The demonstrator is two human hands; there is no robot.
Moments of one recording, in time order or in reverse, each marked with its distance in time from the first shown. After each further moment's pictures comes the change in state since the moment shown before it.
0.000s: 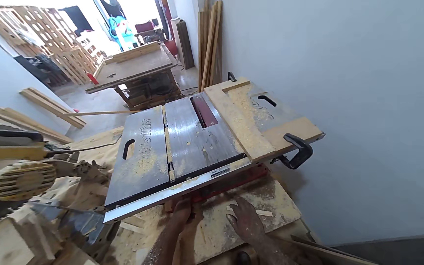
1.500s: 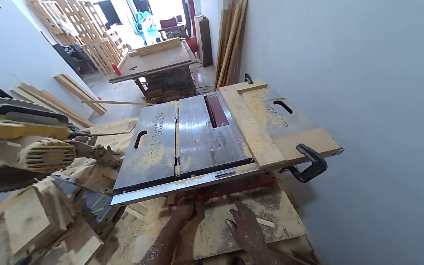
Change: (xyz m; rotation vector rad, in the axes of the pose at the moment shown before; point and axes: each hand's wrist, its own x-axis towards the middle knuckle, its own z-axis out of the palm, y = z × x) left_hand -0.005 -0.003 0.007 0.000 0.032 0.037; right_hand 0.001 0.001 -0.003 0.000 -0.044 -0.056
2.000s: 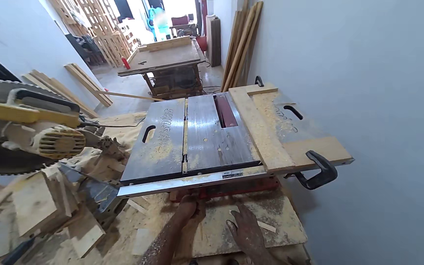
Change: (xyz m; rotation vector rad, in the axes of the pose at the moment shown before) left_hand -0.001 -0.001 -0.001 -0.018 -0.001 -0.014; right_hand 0.000 0.001 0.005 -0.024 0.045 -0.015
